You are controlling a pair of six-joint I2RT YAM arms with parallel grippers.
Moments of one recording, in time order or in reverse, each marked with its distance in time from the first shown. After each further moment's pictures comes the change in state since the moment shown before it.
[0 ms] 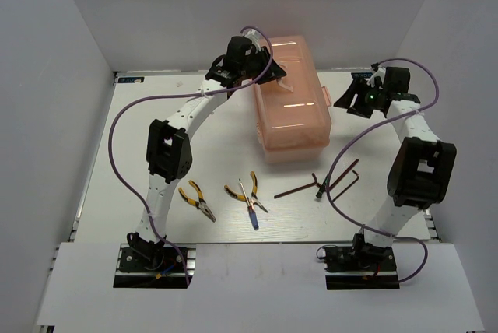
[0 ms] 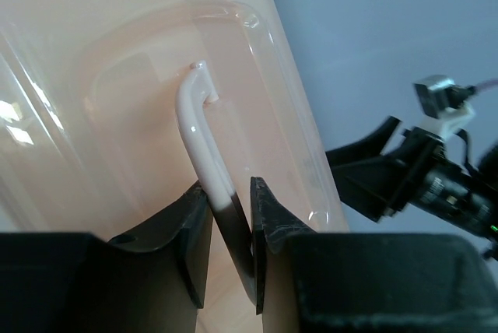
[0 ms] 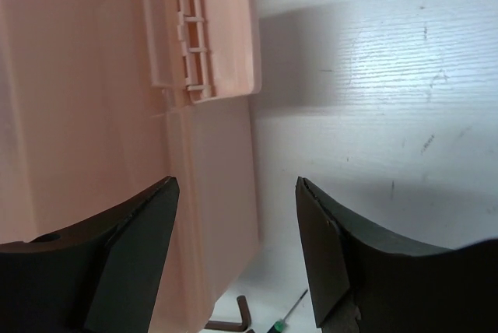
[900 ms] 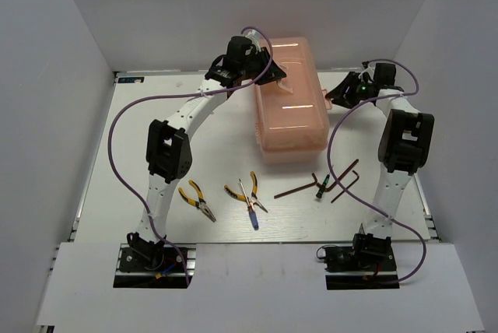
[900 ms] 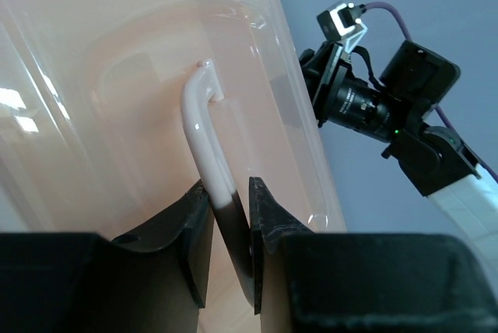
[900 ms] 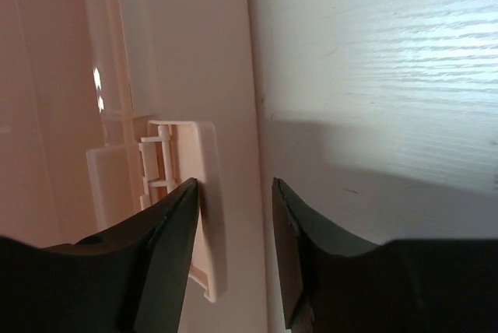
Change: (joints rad) left arm 0.000 -0.005 0.006 -0.023 0.013 -0.004; right arm -0.011 0.480 0.336 0.129 -0.224 0.196
